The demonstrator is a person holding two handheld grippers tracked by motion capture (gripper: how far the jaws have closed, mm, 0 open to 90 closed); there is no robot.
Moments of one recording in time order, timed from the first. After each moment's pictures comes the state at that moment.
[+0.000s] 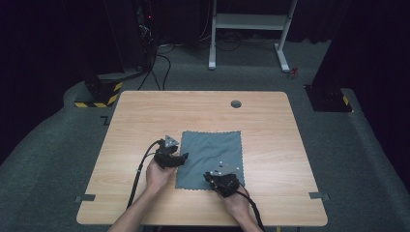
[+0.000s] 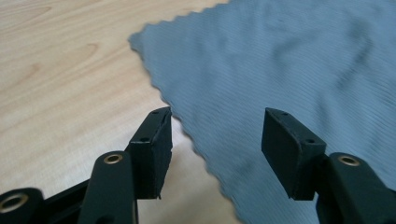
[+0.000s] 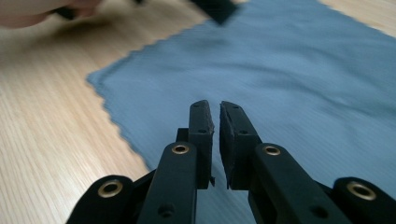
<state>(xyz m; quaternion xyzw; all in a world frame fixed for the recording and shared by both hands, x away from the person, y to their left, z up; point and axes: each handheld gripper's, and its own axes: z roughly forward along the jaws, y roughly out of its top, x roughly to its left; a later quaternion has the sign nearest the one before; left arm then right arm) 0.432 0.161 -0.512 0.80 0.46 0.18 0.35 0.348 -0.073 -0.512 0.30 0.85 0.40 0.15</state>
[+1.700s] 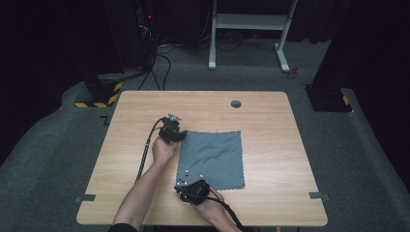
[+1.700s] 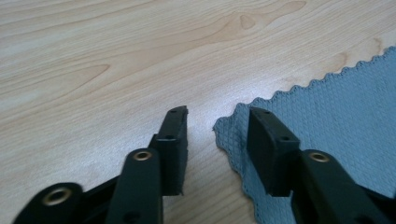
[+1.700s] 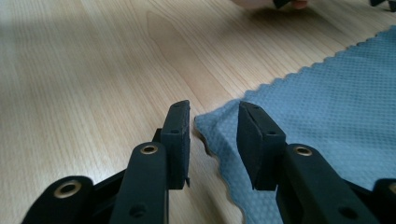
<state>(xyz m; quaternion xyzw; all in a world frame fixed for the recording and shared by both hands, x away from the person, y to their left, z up) 0.525 0.161 -0.516 0.78 0.50 0.19 0.33 0.327 0.010 -0.518 0.21 0.89 0.38 0.13</state>
